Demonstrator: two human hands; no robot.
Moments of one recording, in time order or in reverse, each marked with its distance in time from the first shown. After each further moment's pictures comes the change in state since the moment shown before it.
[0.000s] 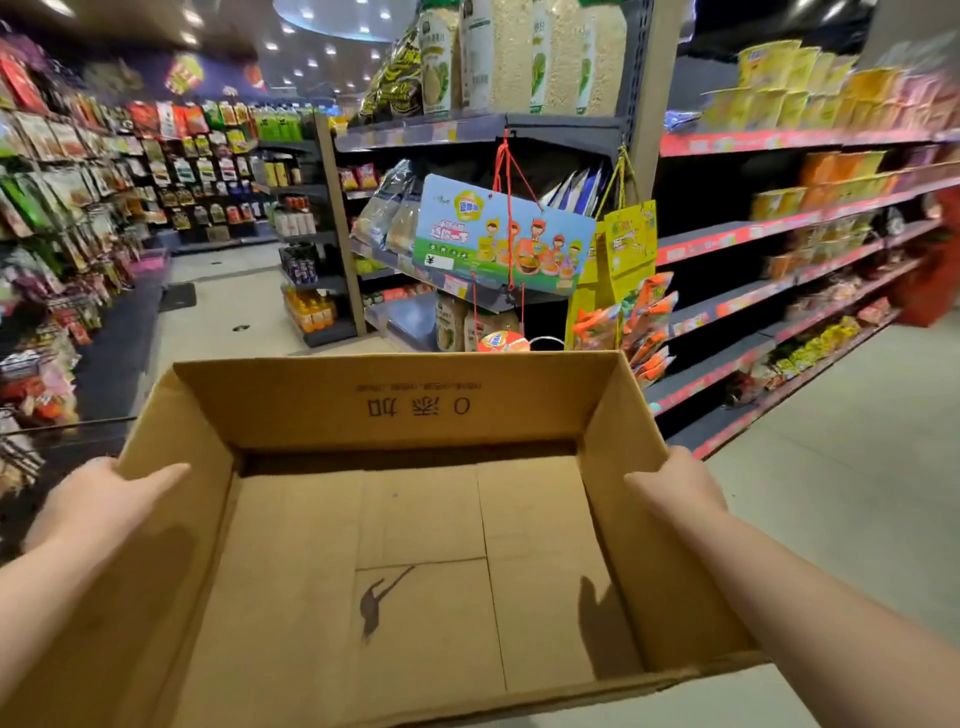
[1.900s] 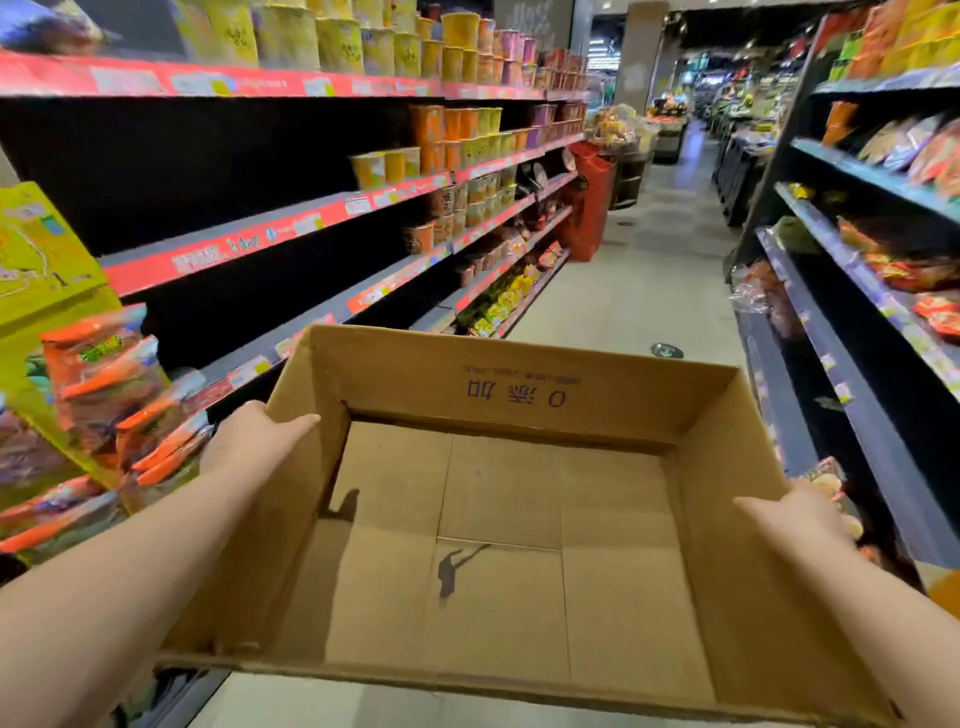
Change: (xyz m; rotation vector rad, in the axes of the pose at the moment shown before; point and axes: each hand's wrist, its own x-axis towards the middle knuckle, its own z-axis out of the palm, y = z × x) left_hand -0.432 0.777 0.495 -0.041 -0.546 0.593; right_hand 0.384 0.509 -0.400 0.076 0.384 0.631
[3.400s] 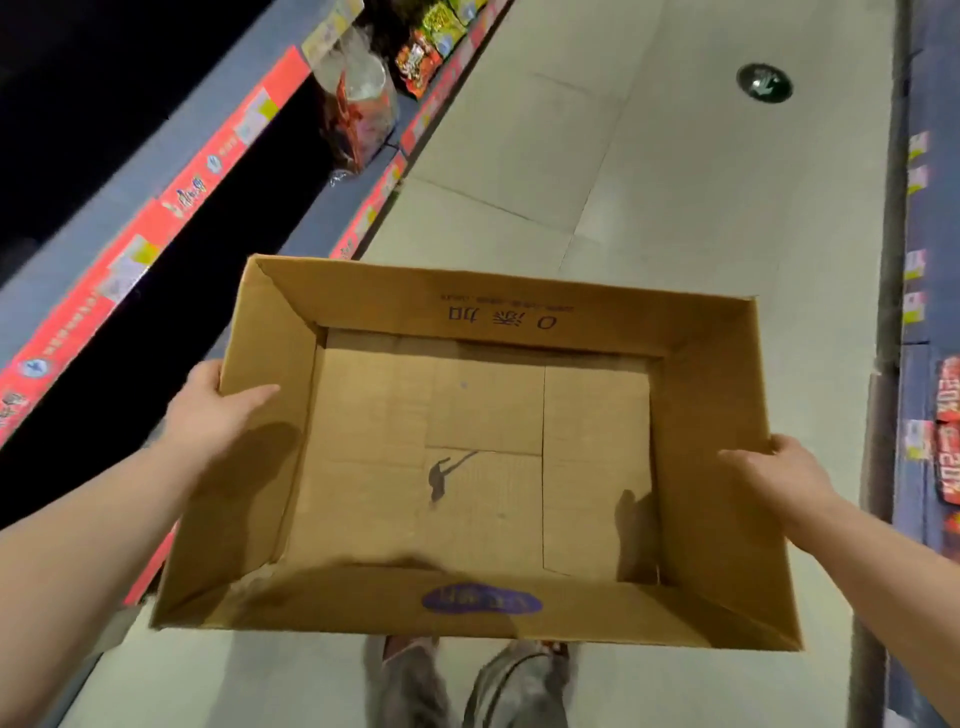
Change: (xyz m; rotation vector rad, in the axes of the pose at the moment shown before) left_hand 0.426 0.019 0.514 -0.015 -0.383 -0.358; right_hand 0.512 -0.087 0.400 -0.063 -0.354 0.385
